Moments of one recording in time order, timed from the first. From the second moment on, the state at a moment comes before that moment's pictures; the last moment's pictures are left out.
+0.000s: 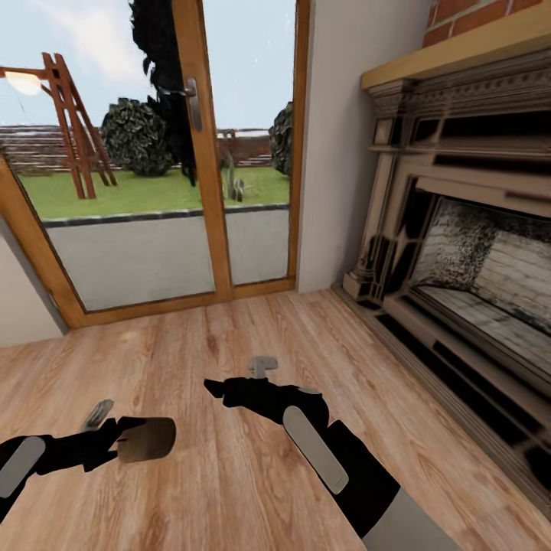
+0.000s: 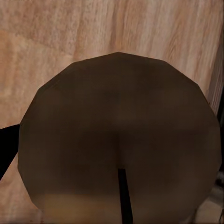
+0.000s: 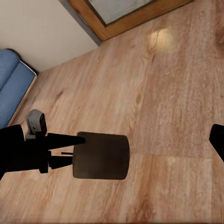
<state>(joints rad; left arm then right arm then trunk) -0.50 0.46 0.07 -0.72 0.96 0.93 -0.28 -0.59 0.15 0.63 -1.26 -0.80 0.55 -0.09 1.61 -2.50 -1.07</state>
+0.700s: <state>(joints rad) -0.50 0.45 0.07 -0.72 0.96 0.93 -0.29 -0.59 0.15 0.63 -1.26 -0.81 0.55 -0.08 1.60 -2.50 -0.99</state>
